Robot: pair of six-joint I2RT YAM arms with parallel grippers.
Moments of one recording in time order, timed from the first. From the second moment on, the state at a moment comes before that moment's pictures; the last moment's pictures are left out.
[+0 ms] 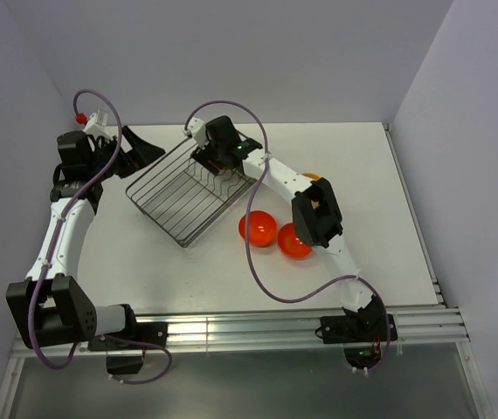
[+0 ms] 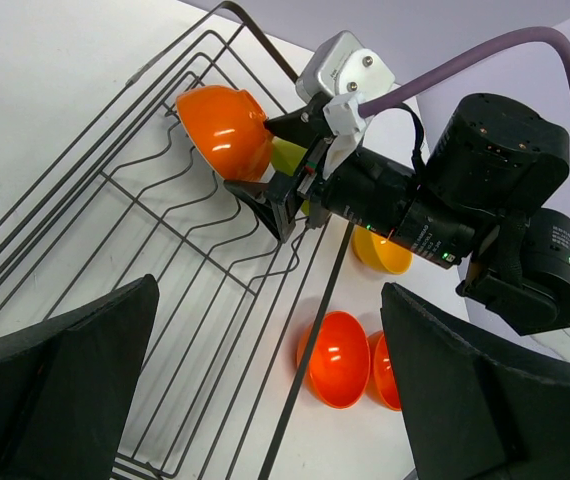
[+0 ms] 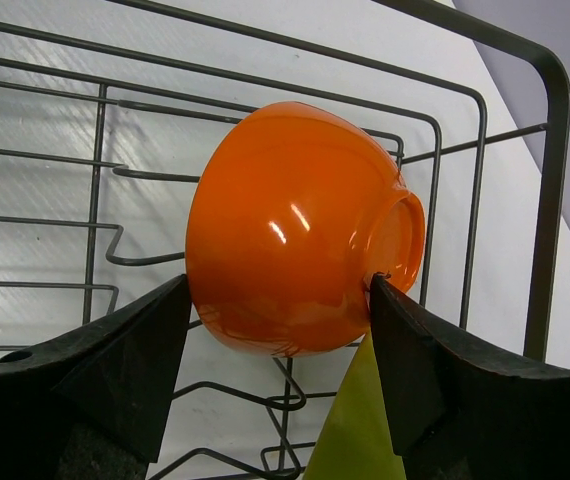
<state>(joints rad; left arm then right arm) 0.11 1.29 1.10 -0.15 0.64 -0.55 0.67 2.41 2.21 -0.46 0.05 -0.42</state>
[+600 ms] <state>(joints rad) 0.11 1.29 1.10 -0.15 0.64 -0.56 0.66 2.41 2.21 -0.39 0.02 -0.37</state>
